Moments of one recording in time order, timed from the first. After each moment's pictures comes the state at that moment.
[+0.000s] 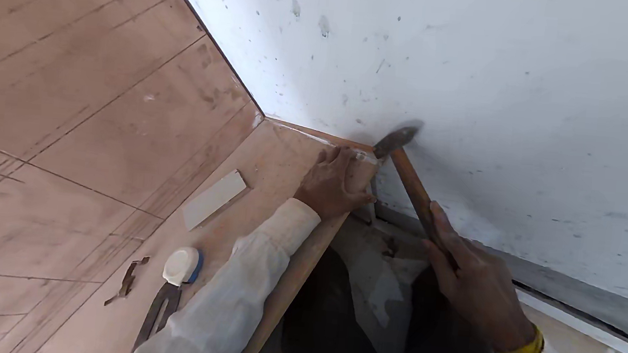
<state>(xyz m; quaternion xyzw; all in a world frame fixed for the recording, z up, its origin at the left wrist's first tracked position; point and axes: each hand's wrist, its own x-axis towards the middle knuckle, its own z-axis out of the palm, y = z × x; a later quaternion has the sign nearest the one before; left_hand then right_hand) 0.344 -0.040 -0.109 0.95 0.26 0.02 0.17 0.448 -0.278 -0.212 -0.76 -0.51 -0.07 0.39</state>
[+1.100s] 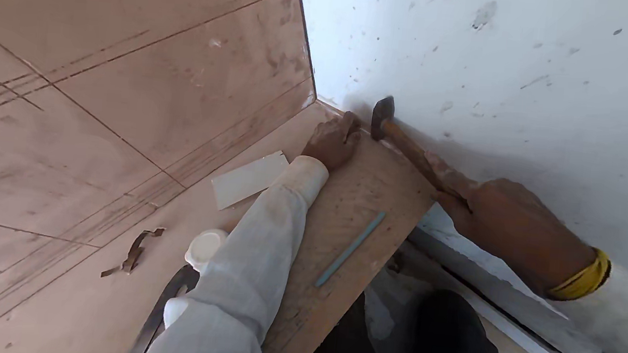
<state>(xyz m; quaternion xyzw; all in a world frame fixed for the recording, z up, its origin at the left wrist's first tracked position) 0.309 0.084 -0.116 0.91 0.33 0.09 0.22 0.458 -0.148 -0.087 -0.77 -0.63 0.05 0.11</state>
